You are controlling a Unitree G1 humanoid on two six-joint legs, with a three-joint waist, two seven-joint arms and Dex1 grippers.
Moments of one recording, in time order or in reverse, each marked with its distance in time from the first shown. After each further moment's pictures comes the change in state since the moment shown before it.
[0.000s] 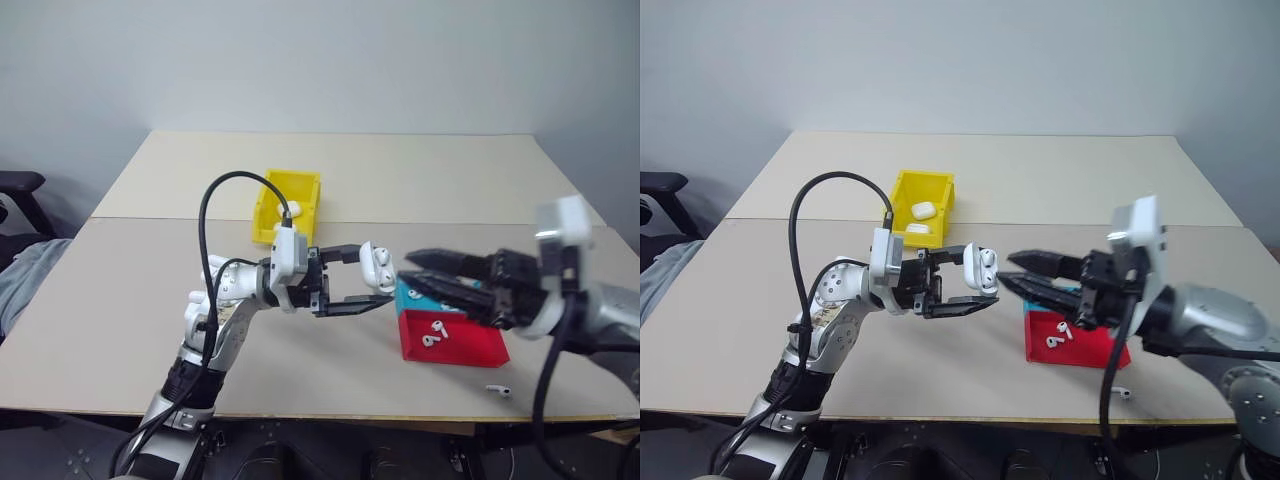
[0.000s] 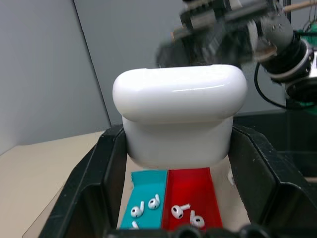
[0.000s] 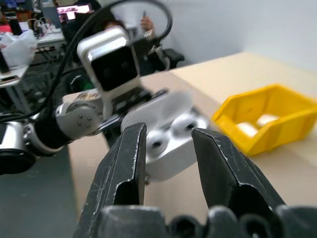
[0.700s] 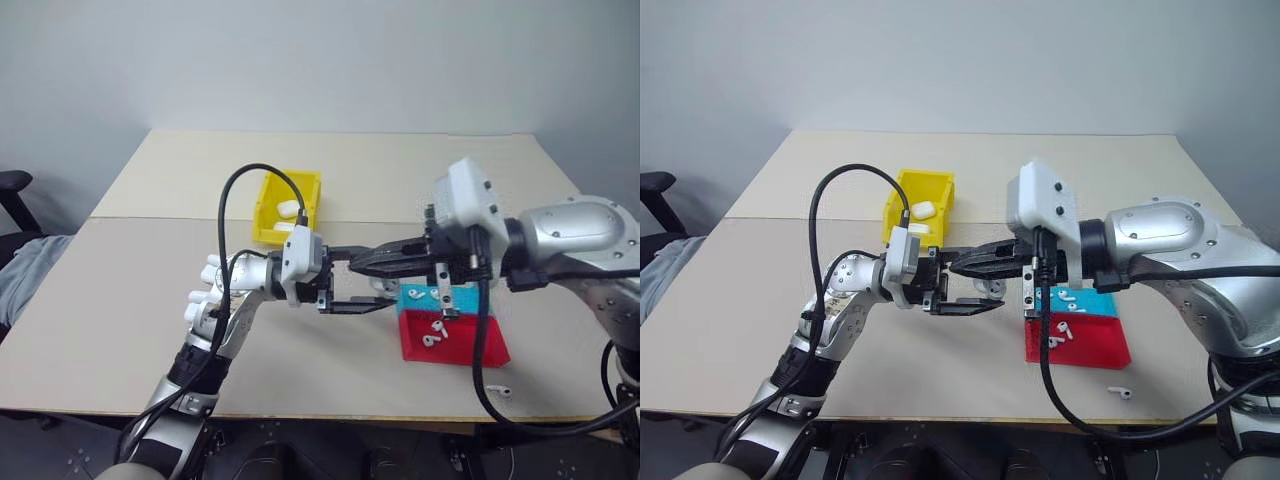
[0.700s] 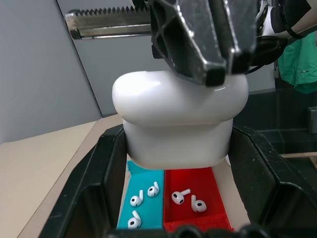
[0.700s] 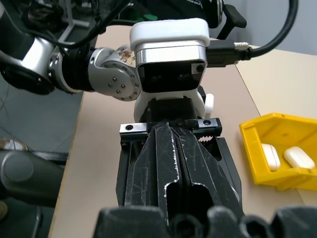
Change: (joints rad) left arm -0.074 -0.006 -0.037 0.100 0.057 -0.051 -0.054; right arm -0.531 -0.066 0.511 0.134 -0.362 -0.004 0.283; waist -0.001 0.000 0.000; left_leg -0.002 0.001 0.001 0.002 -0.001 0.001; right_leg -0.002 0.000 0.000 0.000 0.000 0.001
